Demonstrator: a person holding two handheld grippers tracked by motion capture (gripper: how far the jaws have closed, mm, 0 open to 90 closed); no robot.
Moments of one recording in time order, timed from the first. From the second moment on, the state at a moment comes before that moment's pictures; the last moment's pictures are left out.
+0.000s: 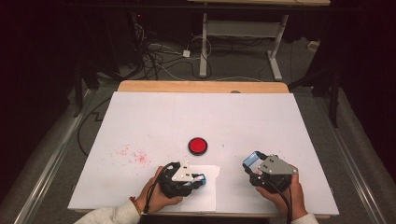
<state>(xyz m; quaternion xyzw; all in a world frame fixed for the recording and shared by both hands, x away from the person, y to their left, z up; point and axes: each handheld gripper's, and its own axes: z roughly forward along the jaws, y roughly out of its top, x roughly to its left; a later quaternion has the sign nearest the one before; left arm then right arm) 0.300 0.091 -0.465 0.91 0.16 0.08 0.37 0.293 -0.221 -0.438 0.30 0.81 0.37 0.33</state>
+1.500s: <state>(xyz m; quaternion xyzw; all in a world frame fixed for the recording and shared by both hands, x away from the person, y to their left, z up) 0.310 0.120 -0.425 0.88 0.19 0.11 0.43 0.292 -0.221 -0.437 0.30 0.81 0.37 0.33</state>
